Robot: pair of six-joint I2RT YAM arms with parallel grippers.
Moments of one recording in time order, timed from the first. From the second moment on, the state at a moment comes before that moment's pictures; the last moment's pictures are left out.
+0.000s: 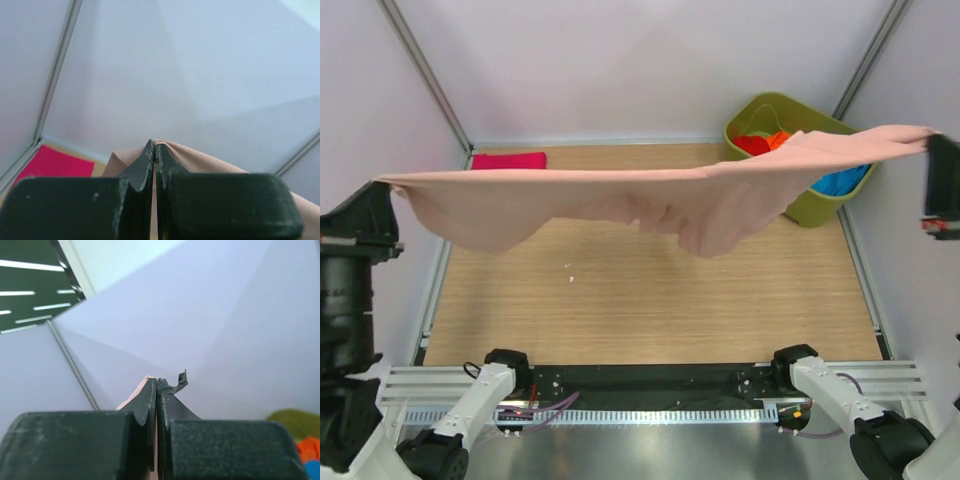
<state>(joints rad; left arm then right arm) -0.15 0.78 1.92 -0.81 -0.30 -0.41 0.23 0.86 2.04 -0.68 0.13 0.42</state>
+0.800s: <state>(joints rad) -0.15 0.94 1.66 -0.68 -0.28 -0.29 0.22 1.12 1.78 -0.30 0.03 0.09</state>
